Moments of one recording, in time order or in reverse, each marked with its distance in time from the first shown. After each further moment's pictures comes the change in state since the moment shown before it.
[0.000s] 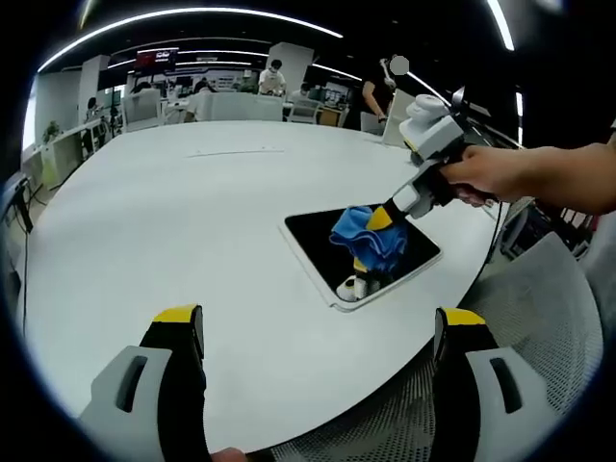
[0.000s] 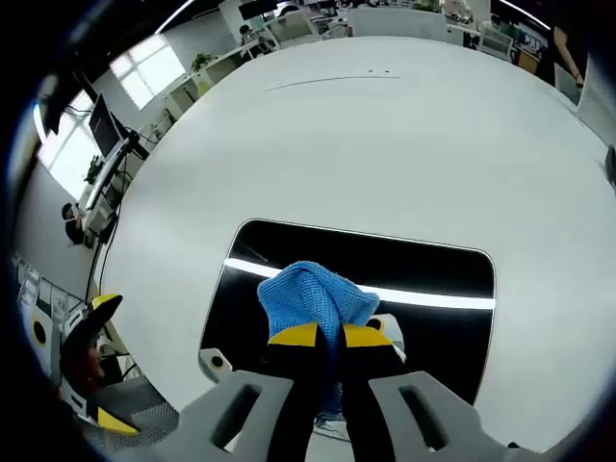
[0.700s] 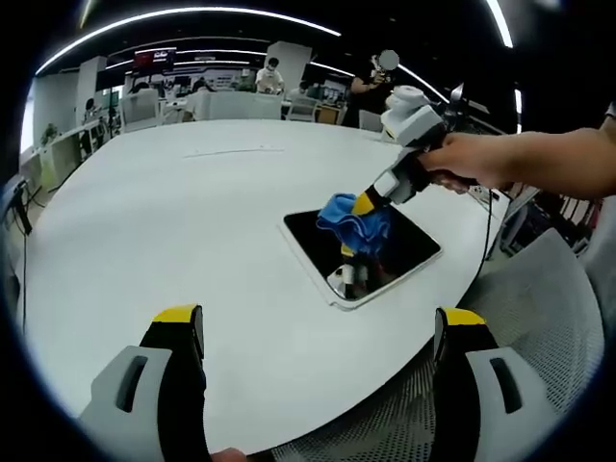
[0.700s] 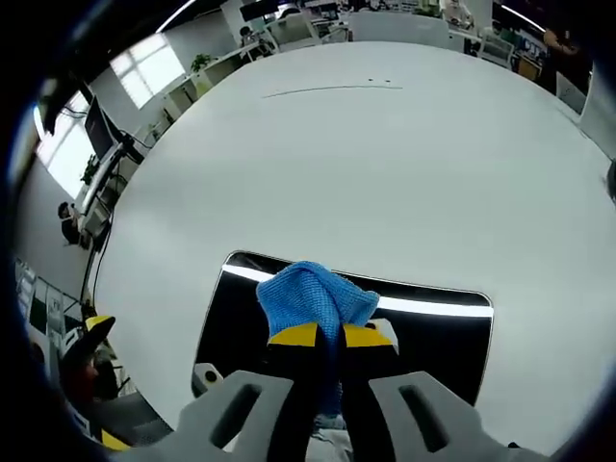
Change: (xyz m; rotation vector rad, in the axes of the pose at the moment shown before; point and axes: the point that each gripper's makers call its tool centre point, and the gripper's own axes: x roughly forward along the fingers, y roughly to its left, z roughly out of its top) left arm 0.003 -0.001 -0.001 0.010 0.011 -0.012; right arm 0.010 -0.007 0.027 -0.012 -0.019 -0.019
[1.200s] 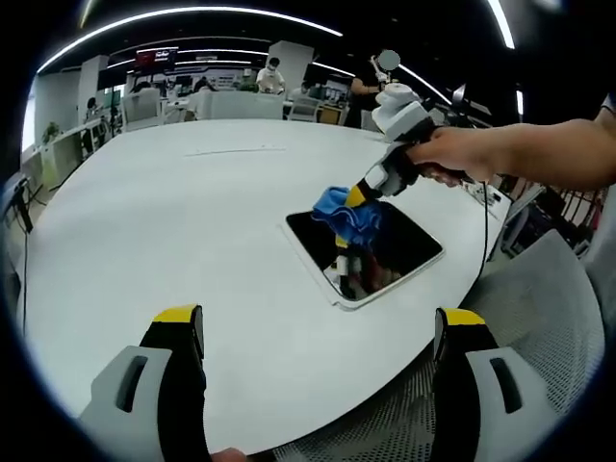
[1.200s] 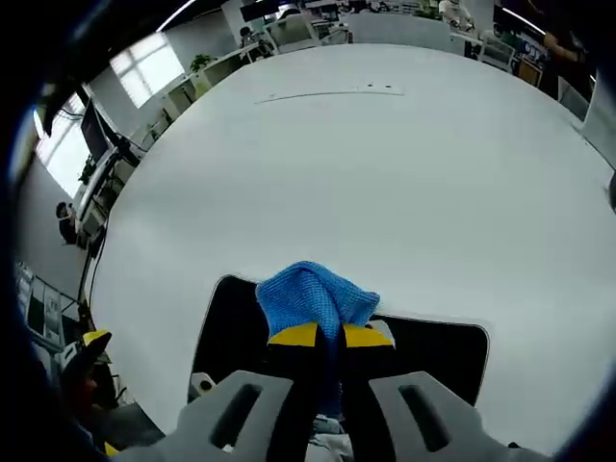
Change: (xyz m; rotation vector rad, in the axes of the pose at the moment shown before) left arm 0.000 0.004 0.000 -0.007 -0.002 0.015; right arm 0.008 -0.005 0.018 -0.010 -0.006 -0.012
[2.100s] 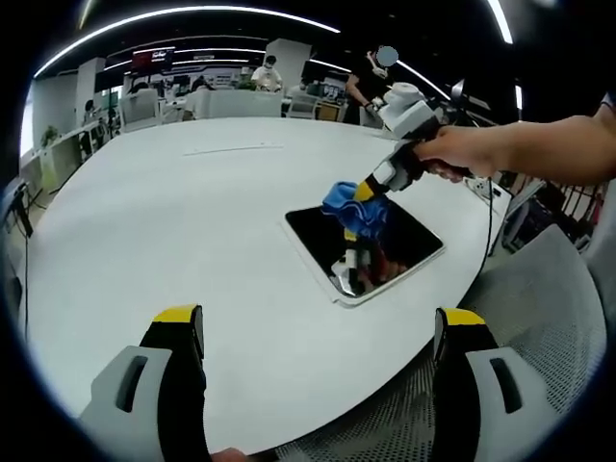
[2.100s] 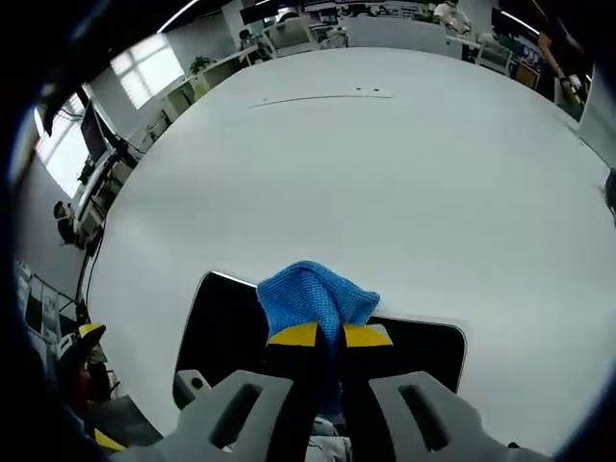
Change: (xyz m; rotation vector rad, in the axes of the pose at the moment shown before) left arm 0.001 -0.001 -0.002 0.016 0.014 0.000; right arm -0.007 -0.023 -0.004 -0.002 -0.016 -0.009
